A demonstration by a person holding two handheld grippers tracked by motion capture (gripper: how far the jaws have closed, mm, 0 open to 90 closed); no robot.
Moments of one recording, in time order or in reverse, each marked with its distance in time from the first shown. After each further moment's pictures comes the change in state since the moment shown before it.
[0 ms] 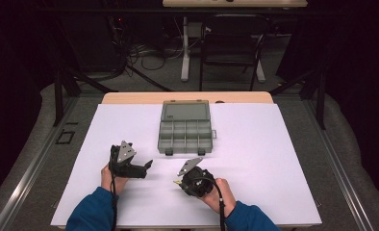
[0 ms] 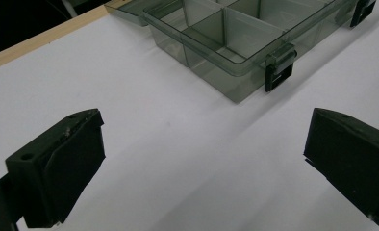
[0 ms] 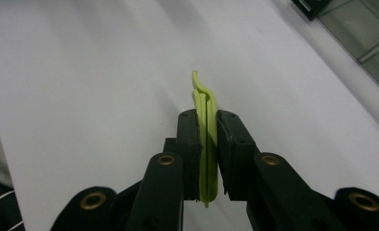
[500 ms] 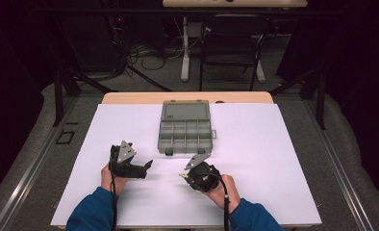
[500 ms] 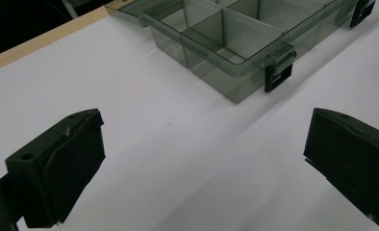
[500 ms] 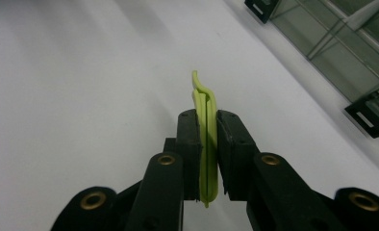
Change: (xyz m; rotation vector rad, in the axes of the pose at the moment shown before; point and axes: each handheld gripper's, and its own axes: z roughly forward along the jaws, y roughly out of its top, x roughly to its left) left arm 0.000 0.000 -0.001 -0.002 0.003 0.002; right arm -0.017 -0.005 -0.010 -0.034 -0.054 0.035
